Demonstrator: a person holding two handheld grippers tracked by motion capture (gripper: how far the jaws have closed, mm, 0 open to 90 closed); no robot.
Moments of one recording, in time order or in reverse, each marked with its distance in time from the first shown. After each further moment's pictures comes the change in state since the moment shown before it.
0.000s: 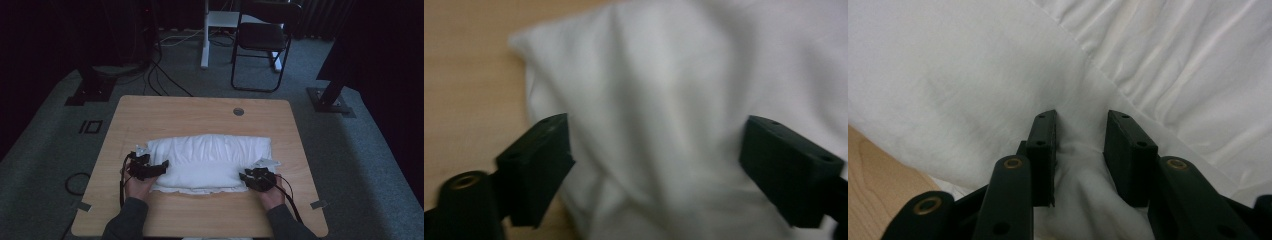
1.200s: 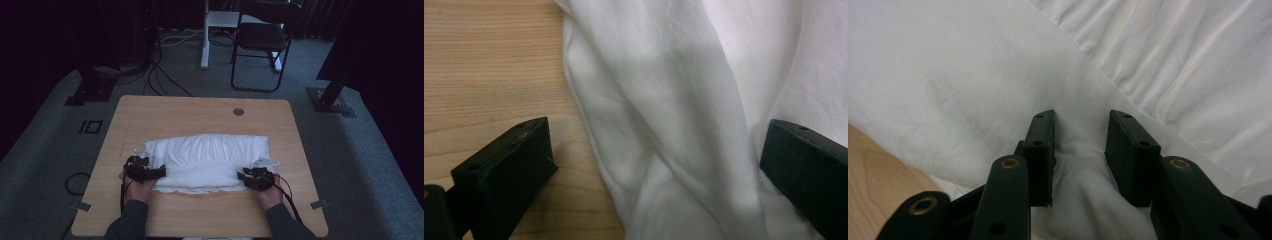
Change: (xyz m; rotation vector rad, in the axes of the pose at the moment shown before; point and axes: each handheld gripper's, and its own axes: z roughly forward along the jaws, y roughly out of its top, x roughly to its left) left arm 0.001 -0.013 0.010 0.059 0.180 -0.022; right arm 0.001 0.001 0.005 -0.028 0.022 0.005
